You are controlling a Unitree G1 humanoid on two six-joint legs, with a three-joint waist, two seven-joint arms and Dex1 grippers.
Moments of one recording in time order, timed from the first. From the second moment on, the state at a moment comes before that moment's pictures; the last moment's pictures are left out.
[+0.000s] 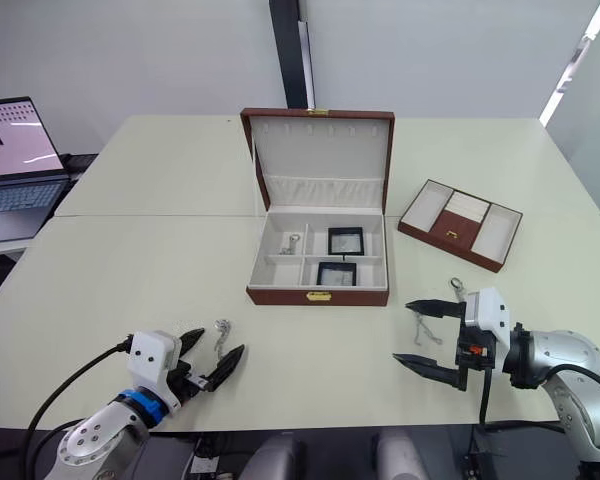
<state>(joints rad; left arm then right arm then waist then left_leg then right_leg) 0.38 0.39 0.16 -0.43 -0.27 0.31 -0.50 0.07 -0.75 -0.12 -0.39 0.57 0.28 1.14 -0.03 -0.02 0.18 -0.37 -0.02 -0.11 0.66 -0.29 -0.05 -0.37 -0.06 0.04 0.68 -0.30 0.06</state>
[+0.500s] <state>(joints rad) 0.36 0.39 0.15 -0.45 -0.28 0.37 -0.49 0.07 -0.75 -0.12 -0.39 0.57 0.28 1.14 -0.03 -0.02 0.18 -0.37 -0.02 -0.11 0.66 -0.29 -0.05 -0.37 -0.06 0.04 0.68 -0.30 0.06</state>
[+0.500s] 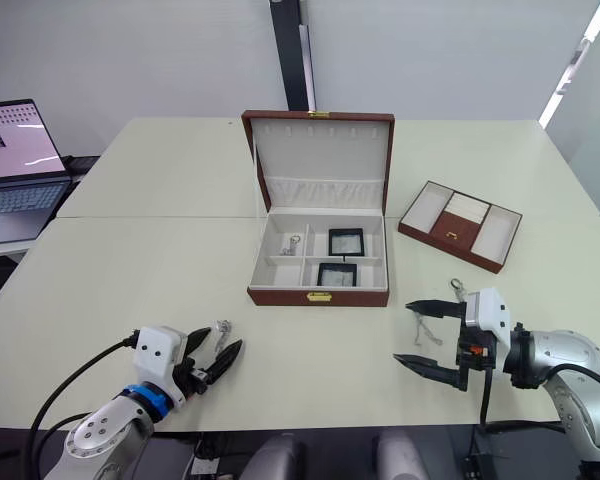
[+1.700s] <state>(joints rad) 0.17 0.38 0.24 -0.59 -0.51 0.48 -0.42 -0.02 -0.75 -0.17 -0.34 0.58 0.27 1.11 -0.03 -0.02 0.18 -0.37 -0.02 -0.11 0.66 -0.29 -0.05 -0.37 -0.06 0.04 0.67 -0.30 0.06</state>
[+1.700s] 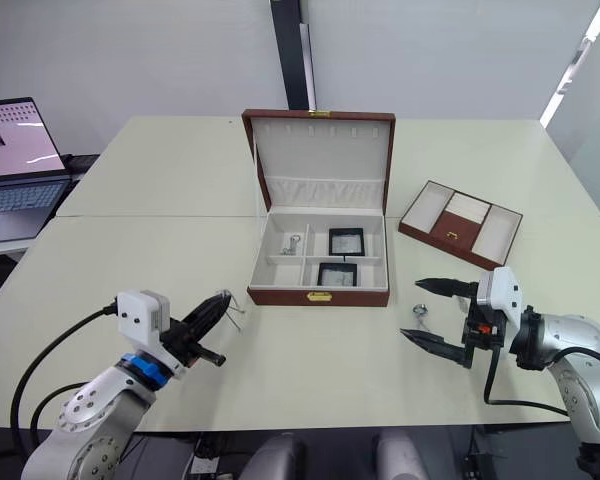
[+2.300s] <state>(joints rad) -0.06 0.41 0.21 -0.63 -0.59 0.61 -0.36 -0.06 -0.75 -0.22 -0.34 0.61 0.32 1.02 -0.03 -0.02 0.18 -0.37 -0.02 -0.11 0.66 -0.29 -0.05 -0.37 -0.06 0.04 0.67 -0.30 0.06</state>
